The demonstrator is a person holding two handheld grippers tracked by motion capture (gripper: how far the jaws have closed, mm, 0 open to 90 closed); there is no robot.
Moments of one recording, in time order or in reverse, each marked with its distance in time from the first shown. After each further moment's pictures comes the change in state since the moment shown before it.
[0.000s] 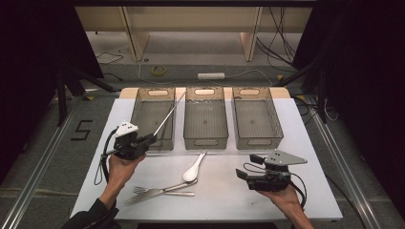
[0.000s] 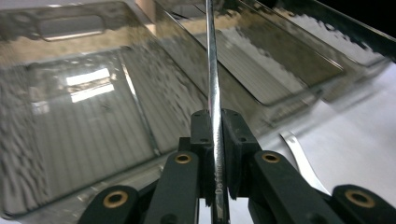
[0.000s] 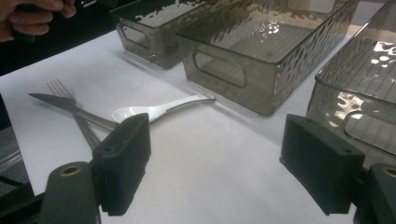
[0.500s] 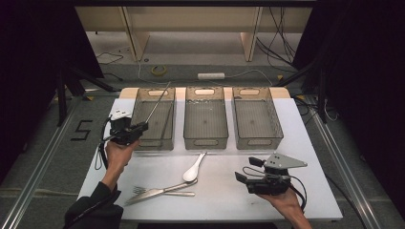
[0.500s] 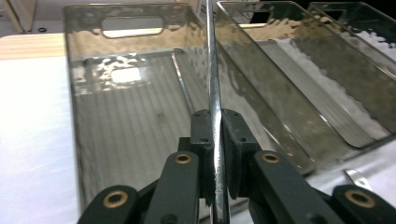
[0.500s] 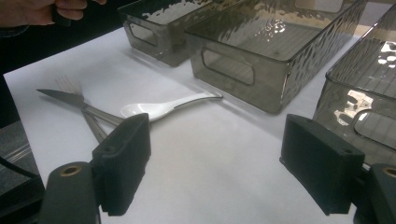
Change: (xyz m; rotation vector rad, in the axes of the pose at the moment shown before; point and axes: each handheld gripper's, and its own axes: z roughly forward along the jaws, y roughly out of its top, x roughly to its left) left arm 0.040 0.015 0.023 0.017 0.113 -0.095; right arm 0.007 -0.002 -0.004 -0.001 0.011 -0.009
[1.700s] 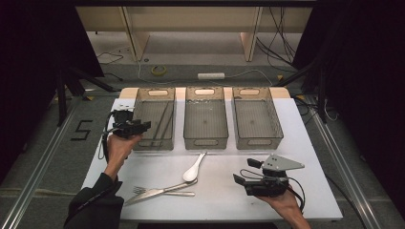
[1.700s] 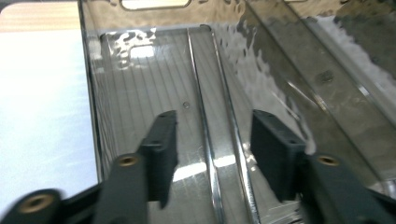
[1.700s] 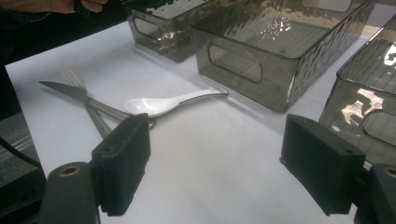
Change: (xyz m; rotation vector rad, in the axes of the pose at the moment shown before) left arm 0.016 0.011 0.029 0.120 0.064 -0.033; right arm 0.005 -0.002 0.003 0.008 0.004 -0.025
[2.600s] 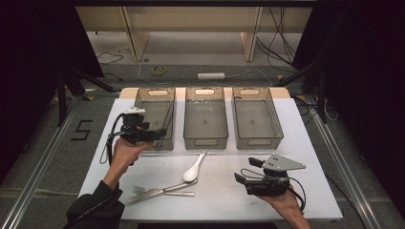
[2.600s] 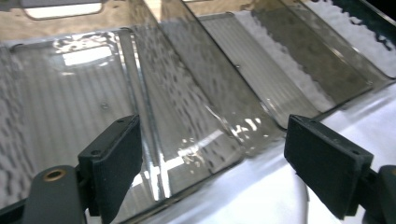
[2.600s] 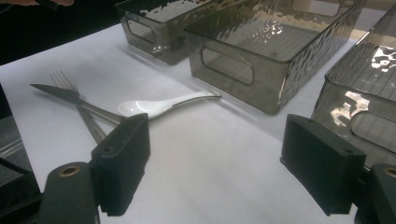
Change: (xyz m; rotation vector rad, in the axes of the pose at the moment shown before) left arm -0.050 0.001 -0.029 0.026 -0.183 0.086; right arm 0.000 0.001 -0.002 -0.005 -0.028 -0.002
